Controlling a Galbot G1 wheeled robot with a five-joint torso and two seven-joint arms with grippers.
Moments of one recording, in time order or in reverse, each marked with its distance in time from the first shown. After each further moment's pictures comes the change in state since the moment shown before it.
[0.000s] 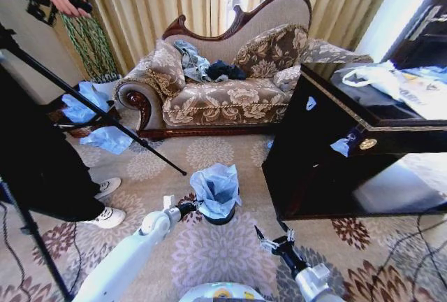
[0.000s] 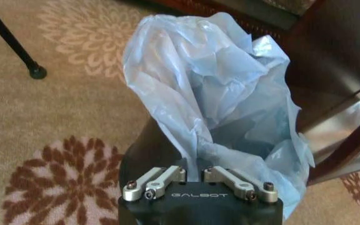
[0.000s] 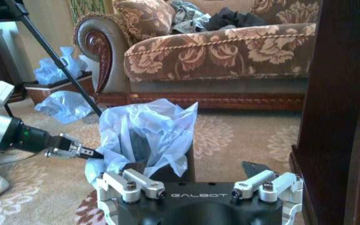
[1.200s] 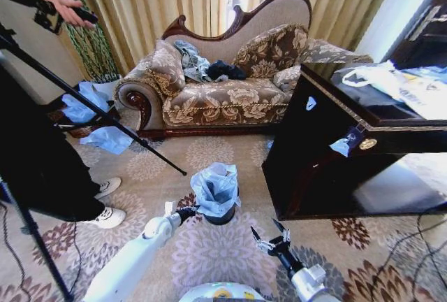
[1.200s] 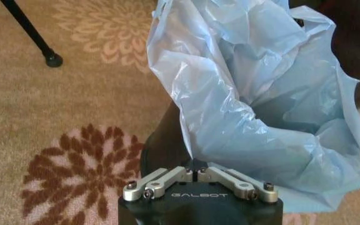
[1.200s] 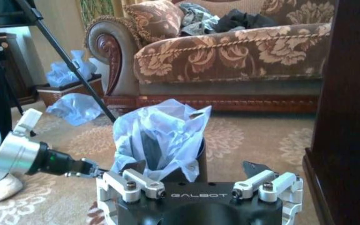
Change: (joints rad) left arm -0.036 -0.077 0.024 0.170 0.121 -0.070 0.031; right arm 0.012 0.000 -0.045 0.001 -0.015 0.008 0.003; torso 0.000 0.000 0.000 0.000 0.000
